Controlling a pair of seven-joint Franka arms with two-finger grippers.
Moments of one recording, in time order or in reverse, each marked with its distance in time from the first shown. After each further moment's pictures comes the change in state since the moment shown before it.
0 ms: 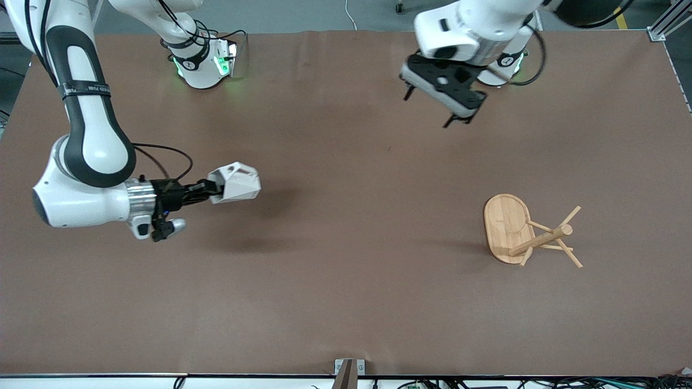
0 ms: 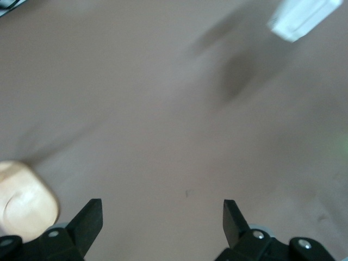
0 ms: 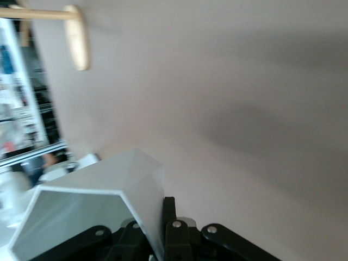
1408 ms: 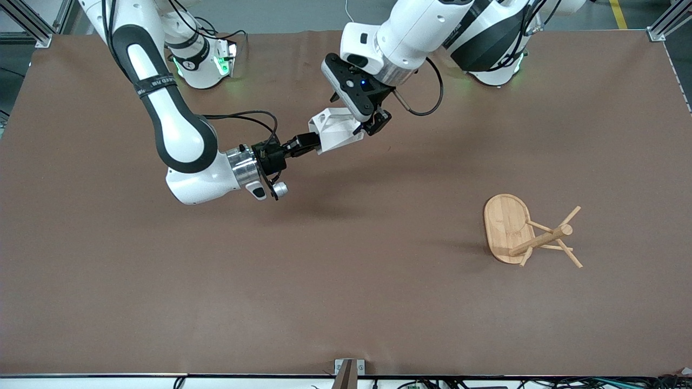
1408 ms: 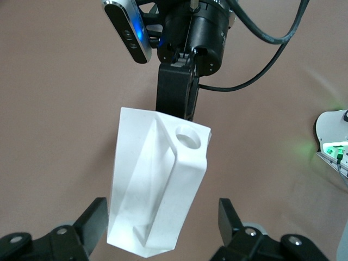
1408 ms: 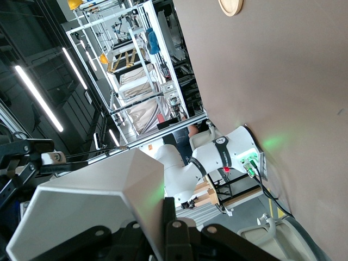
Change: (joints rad) left arm -0.138 0.080 -0.015 -0.114 -0.148 0.319 0.145; right arm 0.176 0.007 0.125 -0.119 0.586 -0.011 0.064
